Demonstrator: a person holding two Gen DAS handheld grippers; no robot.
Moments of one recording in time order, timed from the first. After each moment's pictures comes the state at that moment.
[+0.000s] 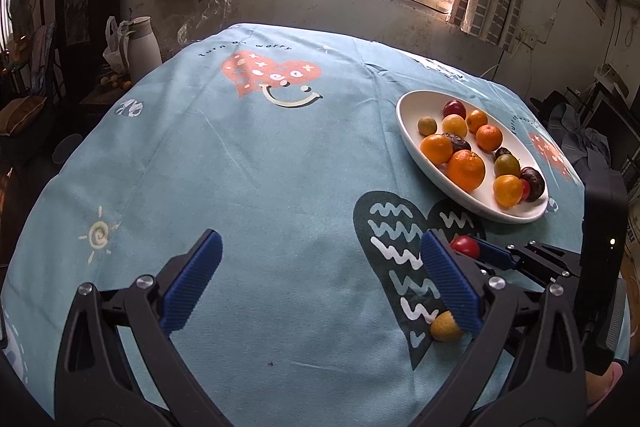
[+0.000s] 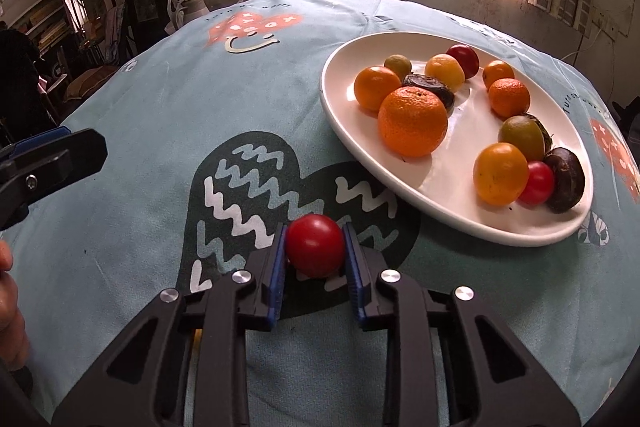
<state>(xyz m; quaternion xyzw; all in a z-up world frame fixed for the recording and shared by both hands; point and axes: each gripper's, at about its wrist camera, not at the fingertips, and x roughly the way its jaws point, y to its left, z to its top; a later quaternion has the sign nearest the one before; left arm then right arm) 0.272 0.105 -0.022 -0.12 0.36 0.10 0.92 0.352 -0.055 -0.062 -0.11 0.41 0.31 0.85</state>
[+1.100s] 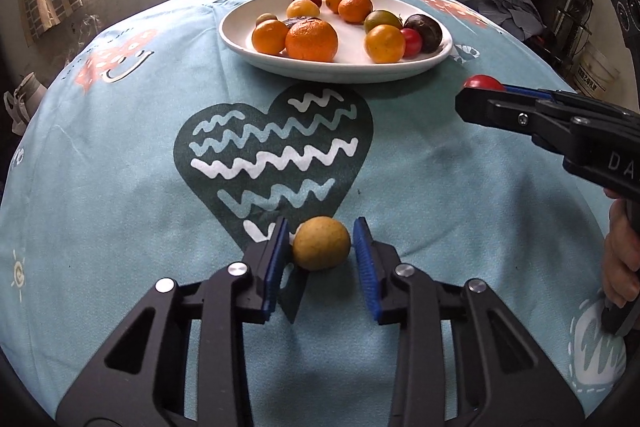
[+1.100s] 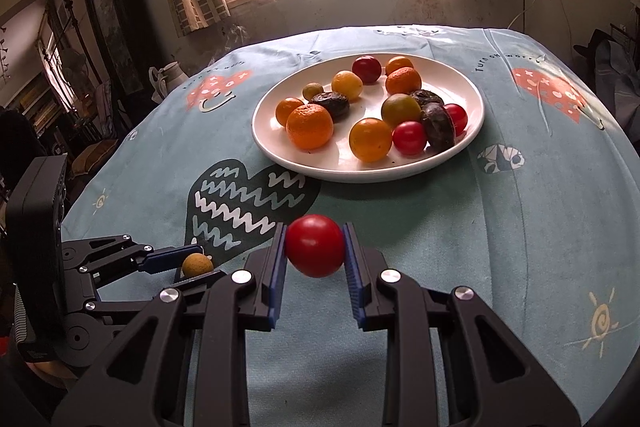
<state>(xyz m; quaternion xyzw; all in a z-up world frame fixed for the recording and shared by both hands) 0.282 -0.003 -0.073 0.03 0.45 -0.07 0.89 0.322 -0.159 -0.029 0.01 0.38 0.28 0.88</state>
